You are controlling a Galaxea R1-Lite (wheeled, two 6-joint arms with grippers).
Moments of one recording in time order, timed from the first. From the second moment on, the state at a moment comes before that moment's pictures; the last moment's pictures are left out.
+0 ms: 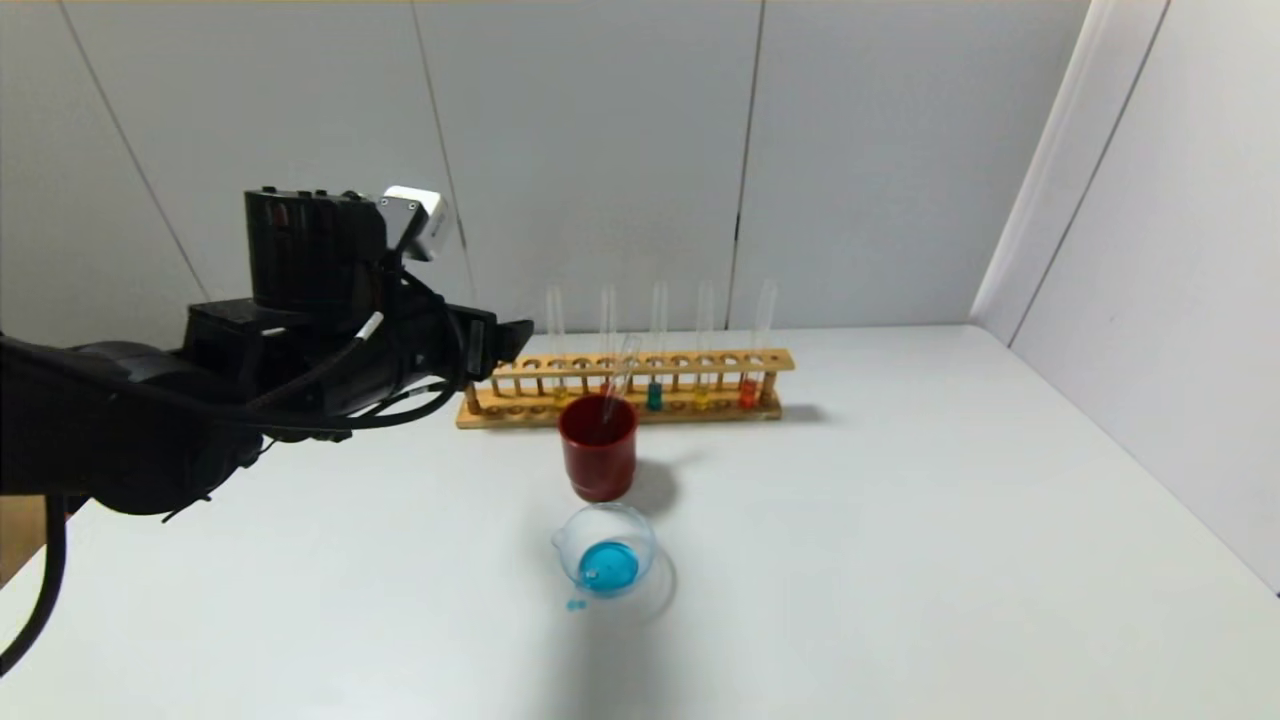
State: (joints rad) left arm -0.44 1.71 -1.01 -0.47 0.21 0.01; right arm 0.00 0.00 0.00 0.00 0.00 0.01
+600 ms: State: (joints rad) left arm -0.44 1.88 -1.17 -0.47 0.21 0.01; right arm 0.00 0.00 0.00 0.00 0.00 0.01
